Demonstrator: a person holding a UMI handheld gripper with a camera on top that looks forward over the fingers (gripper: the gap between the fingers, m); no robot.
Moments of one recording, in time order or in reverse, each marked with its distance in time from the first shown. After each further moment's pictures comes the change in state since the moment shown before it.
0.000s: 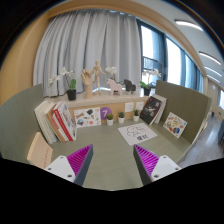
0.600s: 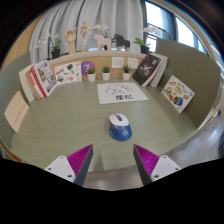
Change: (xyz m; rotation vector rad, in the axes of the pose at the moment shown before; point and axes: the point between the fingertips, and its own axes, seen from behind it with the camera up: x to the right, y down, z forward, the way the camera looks) arm 0.197 0.180 0.103 -0.330 -0.116 -0.093
